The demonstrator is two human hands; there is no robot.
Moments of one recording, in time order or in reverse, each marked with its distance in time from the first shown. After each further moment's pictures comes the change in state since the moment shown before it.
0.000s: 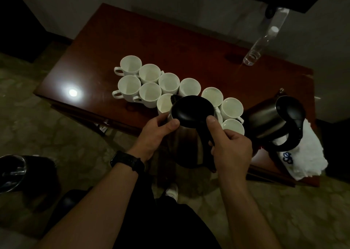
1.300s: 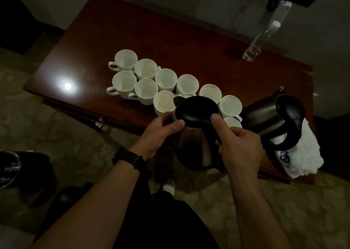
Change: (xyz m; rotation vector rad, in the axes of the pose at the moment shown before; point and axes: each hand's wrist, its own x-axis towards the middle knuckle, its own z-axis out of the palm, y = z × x) left_hand 0.015 -0.006 0.010 0.001 -0.064 -0.042; right_hand 0.019 -0.007 -0.015 -0.113 -0.005 0.037
